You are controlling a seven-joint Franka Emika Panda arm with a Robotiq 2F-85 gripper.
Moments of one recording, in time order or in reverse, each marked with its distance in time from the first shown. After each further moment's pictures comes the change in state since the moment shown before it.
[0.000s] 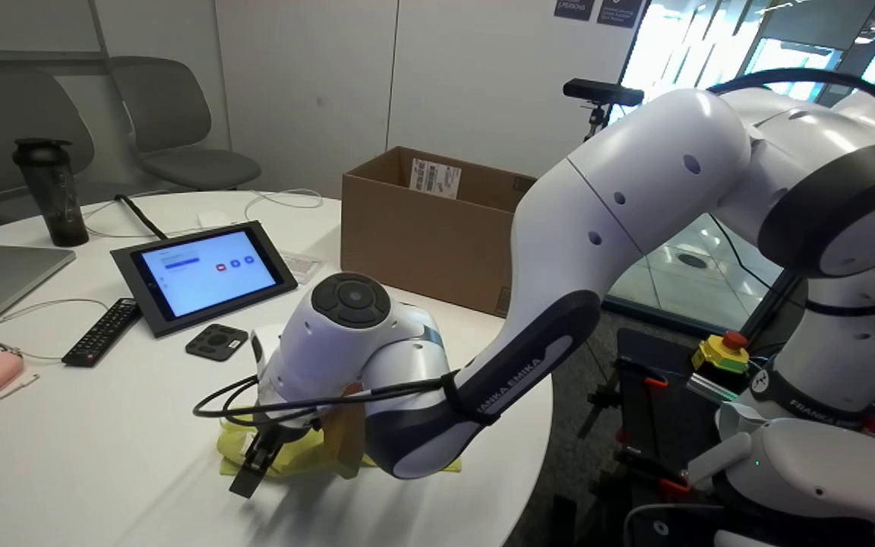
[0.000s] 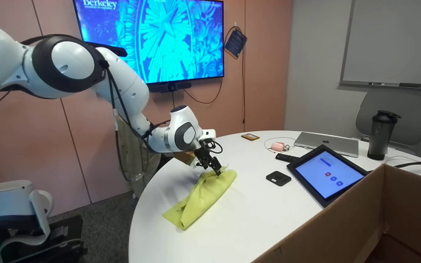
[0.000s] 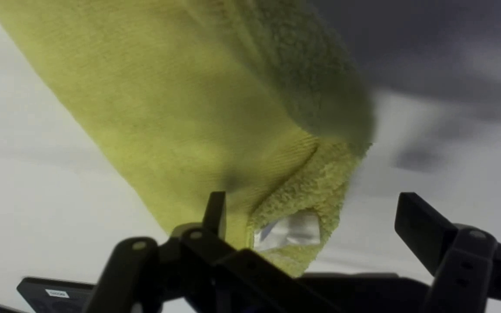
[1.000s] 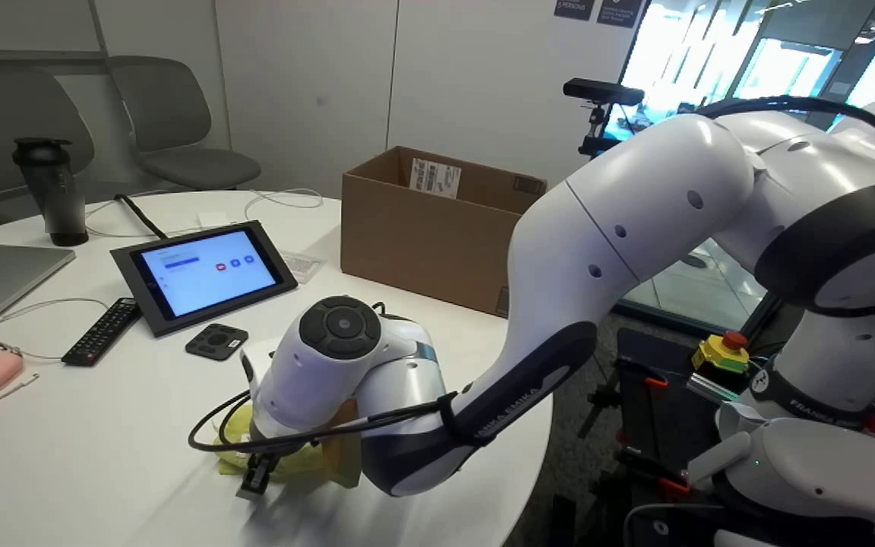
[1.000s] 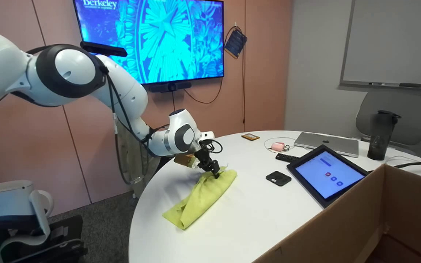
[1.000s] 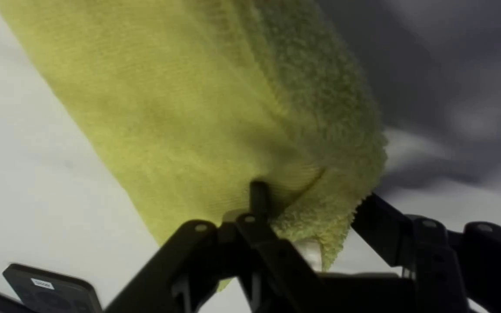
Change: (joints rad) arm 0.057 0.057 -0.064 0.057 -0.016 -0.041 -0.024
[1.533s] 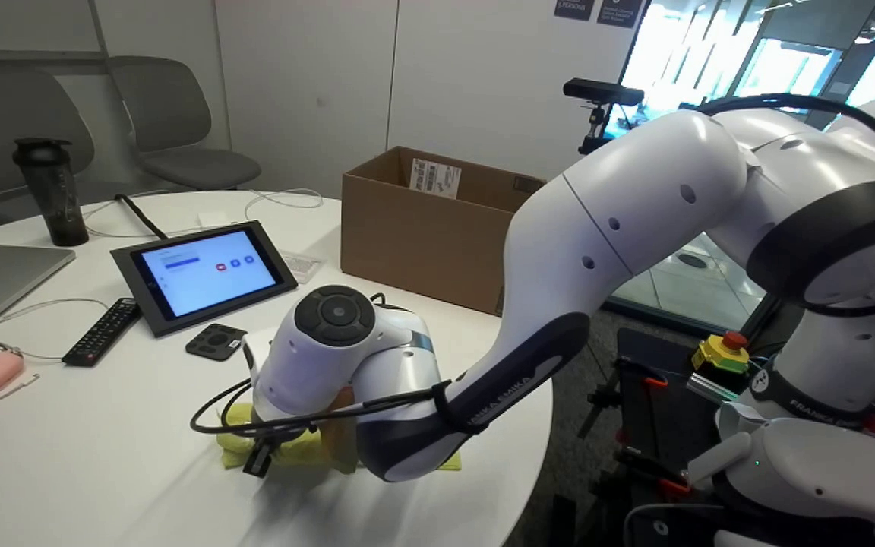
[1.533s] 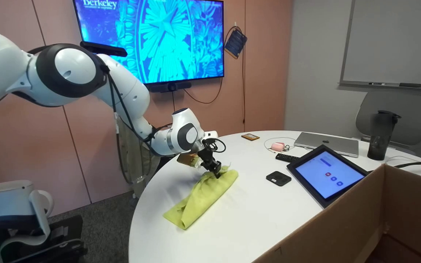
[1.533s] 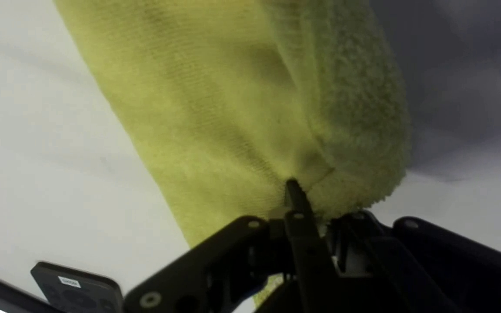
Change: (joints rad) arm -0.014 0.000 -0.011 0.014 0.000 -0.029 -0.002
